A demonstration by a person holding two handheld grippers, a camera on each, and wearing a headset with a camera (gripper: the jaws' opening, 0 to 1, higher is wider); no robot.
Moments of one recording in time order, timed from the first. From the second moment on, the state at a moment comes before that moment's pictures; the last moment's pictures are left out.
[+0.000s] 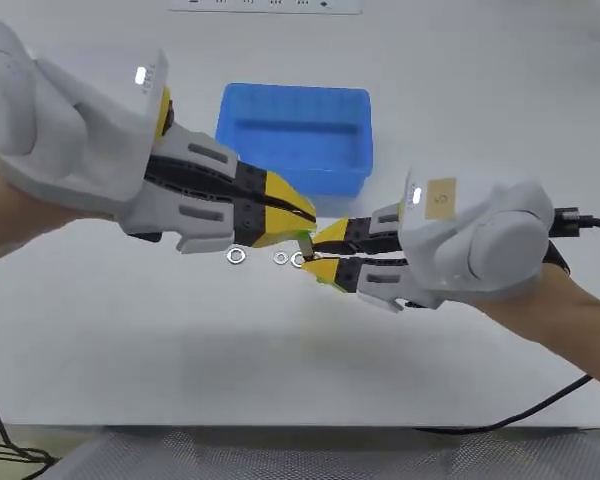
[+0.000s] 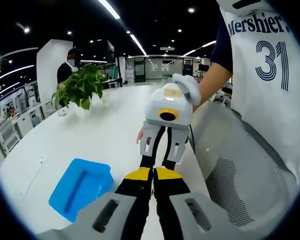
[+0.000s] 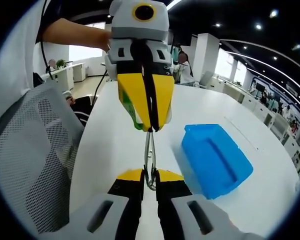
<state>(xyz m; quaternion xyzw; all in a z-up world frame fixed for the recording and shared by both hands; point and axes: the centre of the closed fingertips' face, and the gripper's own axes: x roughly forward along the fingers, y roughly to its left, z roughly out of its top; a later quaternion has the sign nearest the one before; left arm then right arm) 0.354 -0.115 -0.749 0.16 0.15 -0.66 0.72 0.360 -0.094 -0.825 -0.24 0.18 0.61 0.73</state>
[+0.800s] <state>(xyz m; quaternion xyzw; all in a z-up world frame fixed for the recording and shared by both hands) 0.383 -0.102 -0.690 0.21 0.09 -0.64 0.73 0.402 -0.081 -0.763 -0.27 0.12 0.60 0.75</state>
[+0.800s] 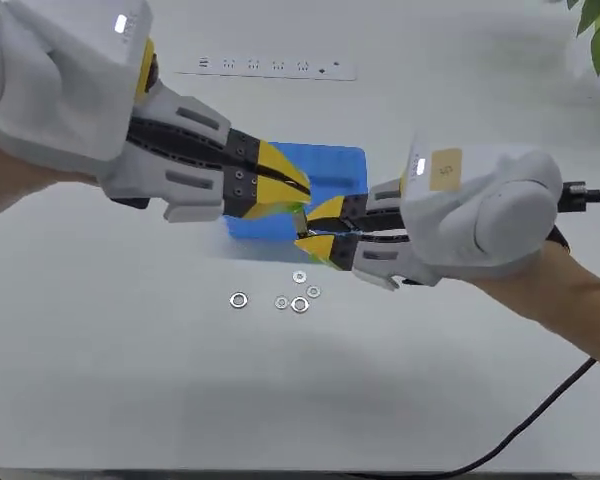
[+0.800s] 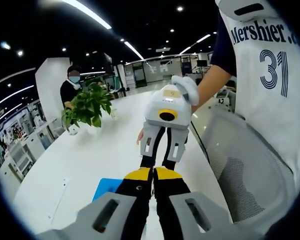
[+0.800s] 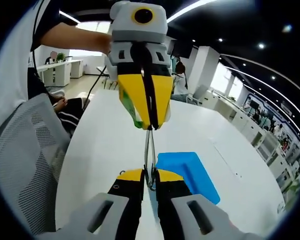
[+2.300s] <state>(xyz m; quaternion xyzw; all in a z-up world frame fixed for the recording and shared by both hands) 0.488 -0.093 -0.729 0.20 0.11 -0.65 0.73 0.497 -0.070 -0.802 -0.21 0.14 0.64 0.73</state>
